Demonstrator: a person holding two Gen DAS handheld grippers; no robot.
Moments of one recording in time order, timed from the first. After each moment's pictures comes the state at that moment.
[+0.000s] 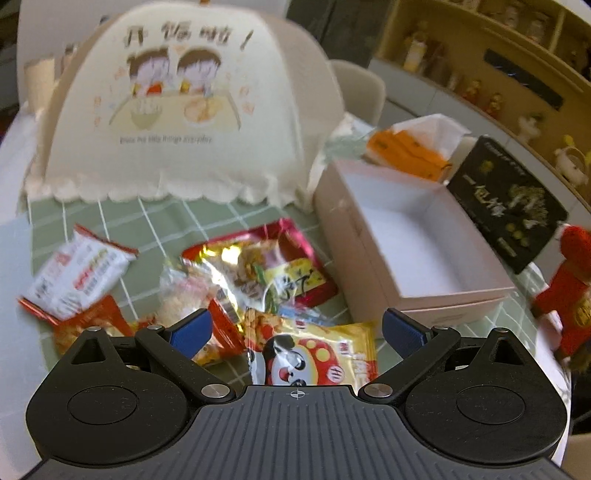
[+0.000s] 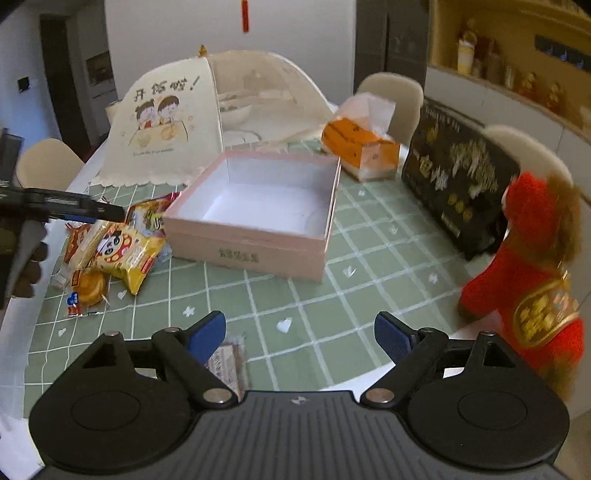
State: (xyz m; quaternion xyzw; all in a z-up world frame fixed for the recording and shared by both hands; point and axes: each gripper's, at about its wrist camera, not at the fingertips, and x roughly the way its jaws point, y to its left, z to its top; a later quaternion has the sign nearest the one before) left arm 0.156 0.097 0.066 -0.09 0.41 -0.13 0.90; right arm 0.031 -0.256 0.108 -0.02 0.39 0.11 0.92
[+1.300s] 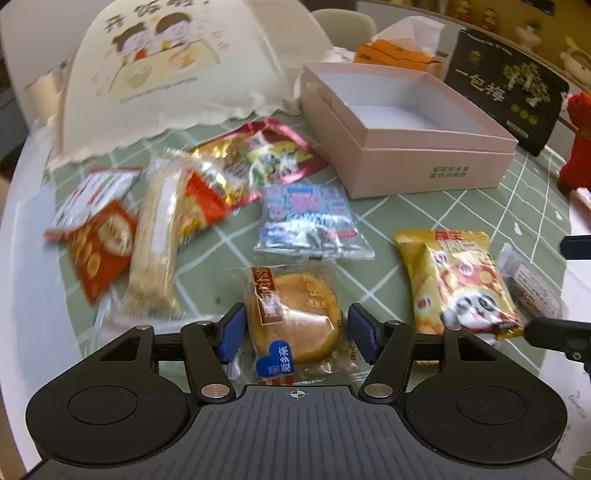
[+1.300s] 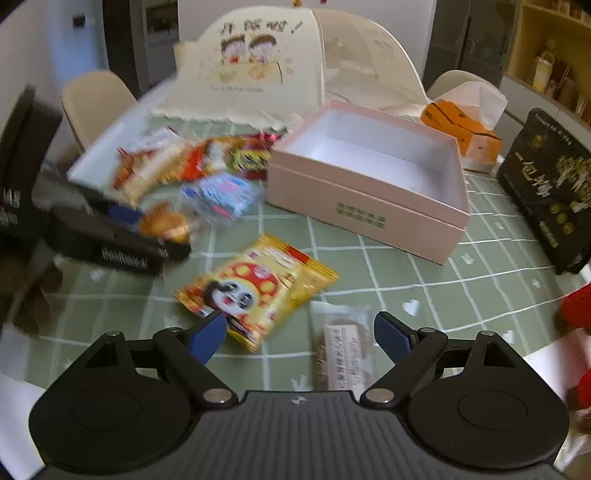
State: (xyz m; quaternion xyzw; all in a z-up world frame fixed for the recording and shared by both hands) left arm 0.053 0.056 0.032 0.04 0.45 -0.09 0.89; right arm 0.019 -0.155 0.061 -0.09 0.40 0.19 0.89
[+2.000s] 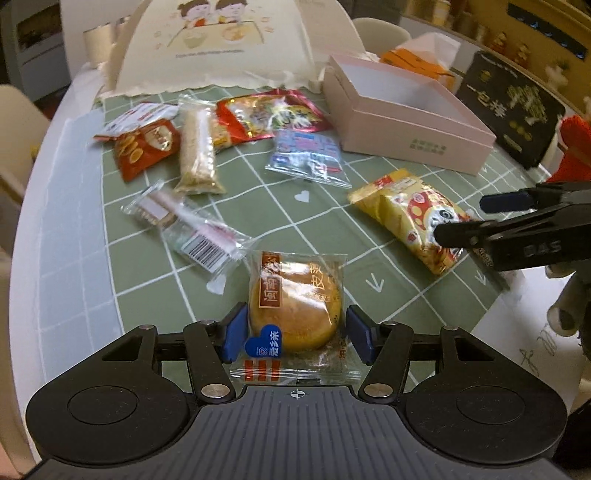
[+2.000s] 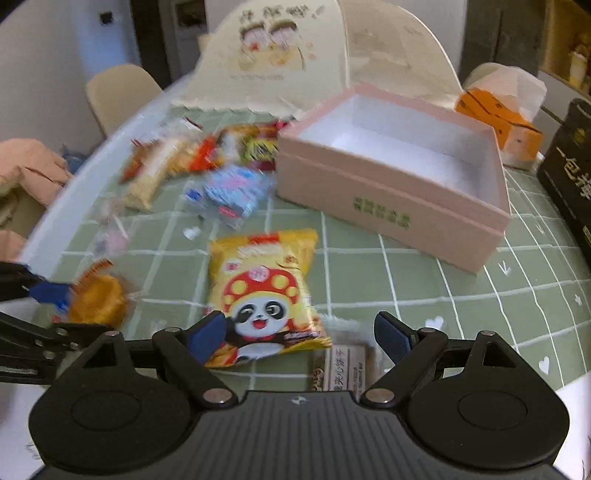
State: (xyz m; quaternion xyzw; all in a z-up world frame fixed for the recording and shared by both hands) left arm -0.028 0.050 0.032 -0.04 0.45 -0.04 0.89; right arm 0.055 -0.163 0.037 -0.09 0.41 0.26 0.87
